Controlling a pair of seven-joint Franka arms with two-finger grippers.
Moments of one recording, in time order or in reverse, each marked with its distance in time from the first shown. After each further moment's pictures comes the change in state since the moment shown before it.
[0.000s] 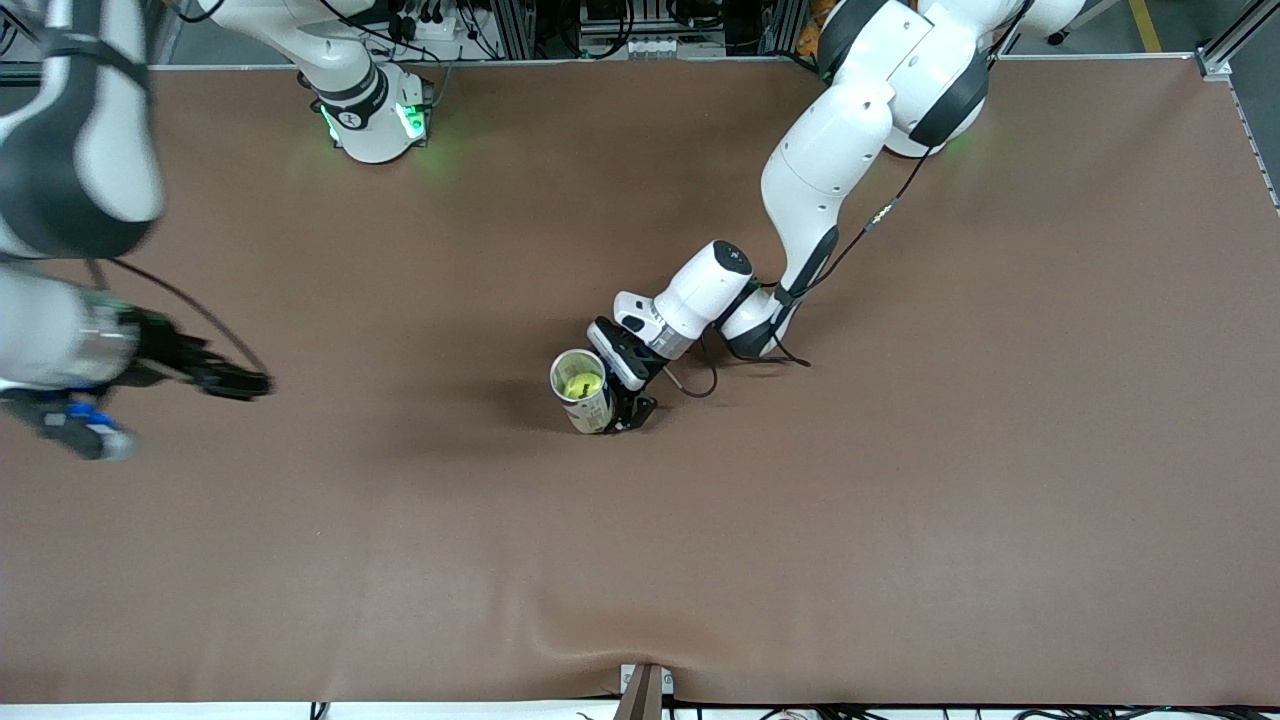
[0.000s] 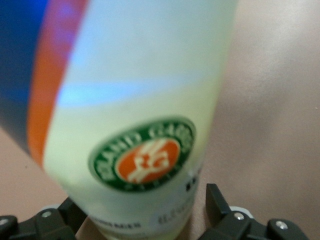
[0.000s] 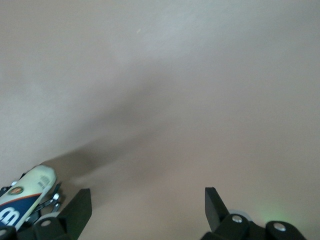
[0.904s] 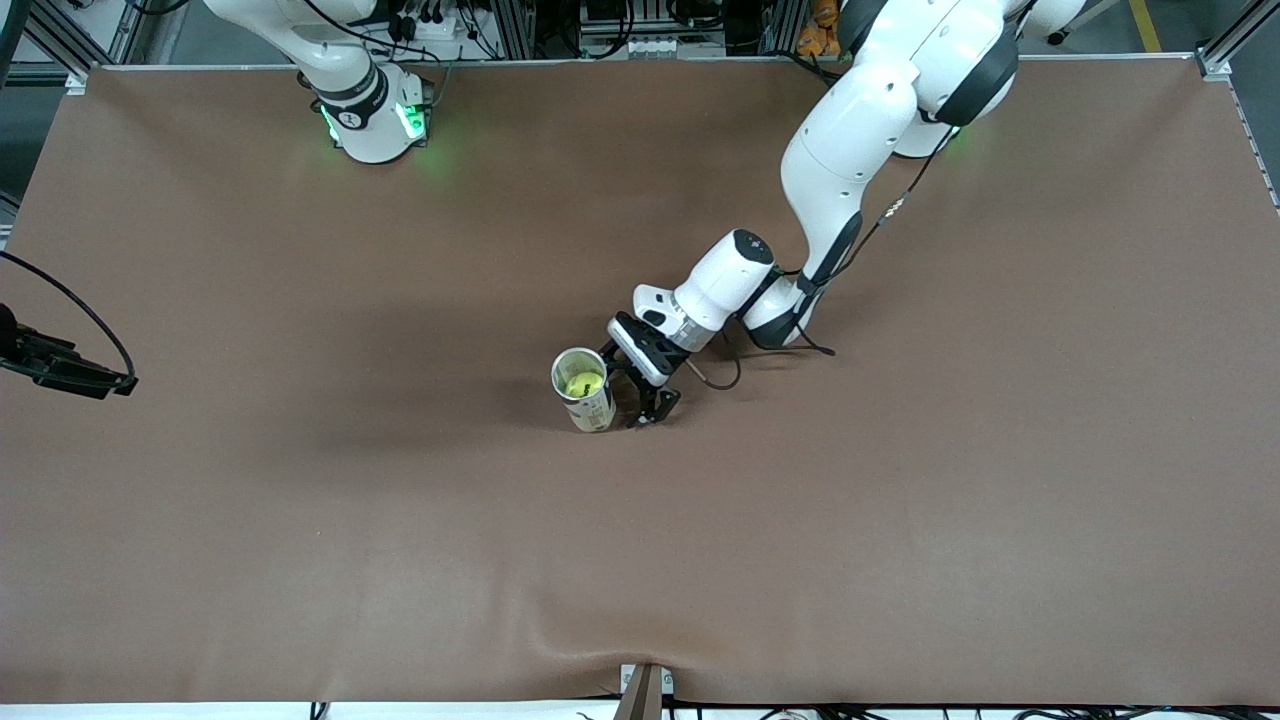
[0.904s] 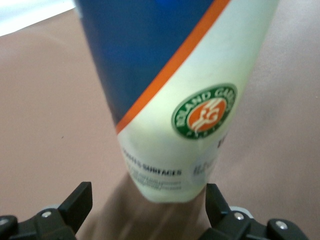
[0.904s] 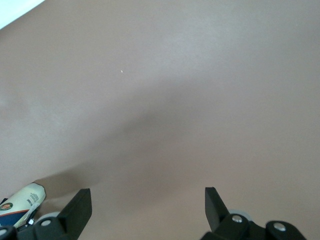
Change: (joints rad) left arm 0.050 -0.135 0.000 -0.191 0.000 0.003 -0.024; right arm -0.144 -0.013 0.031 0.064 -0.017 0.023 -0.150
